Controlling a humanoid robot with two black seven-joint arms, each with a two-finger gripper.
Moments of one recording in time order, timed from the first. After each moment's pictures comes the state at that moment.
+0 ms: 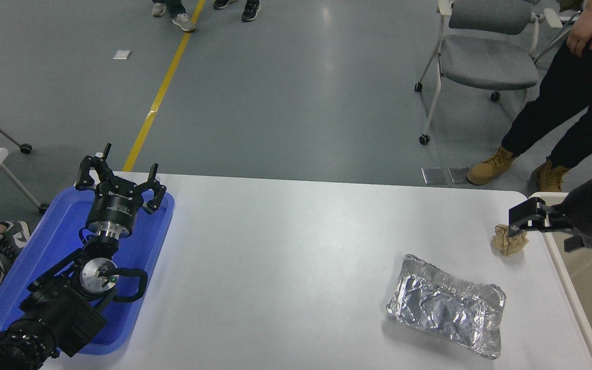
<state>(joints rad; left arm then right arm) -0.62 0.18 -0.87 -0.41 -0.09 -0.58 -0.50 1.93 -0.57 -1.55 1.41 -0.21 0.36 0.17</state>
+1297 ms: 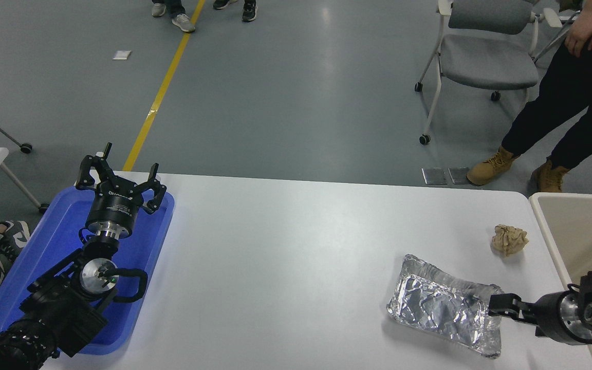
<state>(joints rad) -0.62 0.18 -0.87 -0.41 -0.09 -0.58 -0.50 1.28 -0.60 -1.20 1.31 -0.22 -0.10 0.17</state>
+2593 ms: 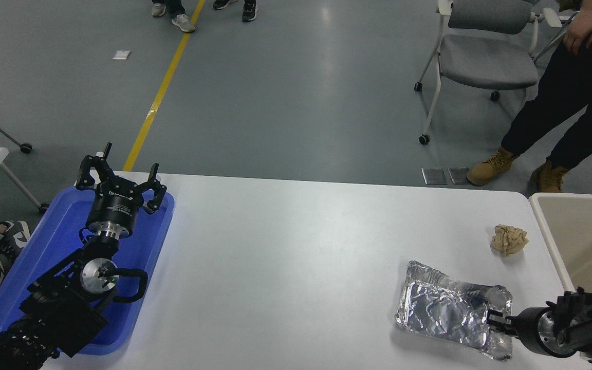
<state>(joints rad) -0.62 0.18 -0.87 -0.41 -0.09 -0.58 -0.50 1.17 -0.52 -1.18 1.23 -0.22 -0.23 0.18</state>
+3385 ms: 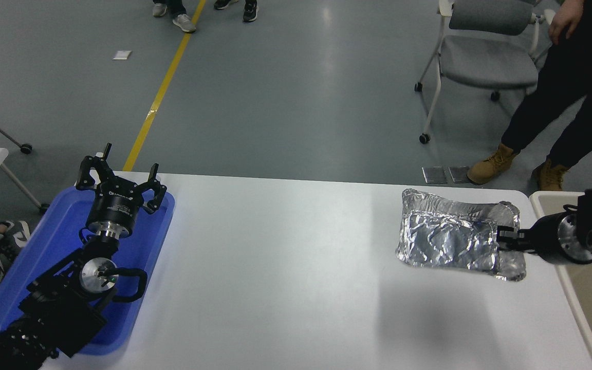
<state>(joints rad) -0.62 0.18 -0.87 -0.41 -0.09 -0.58 -0.50 1.87 -0.52 -1.45 1.45 -0.22 0.06 0.19</state>
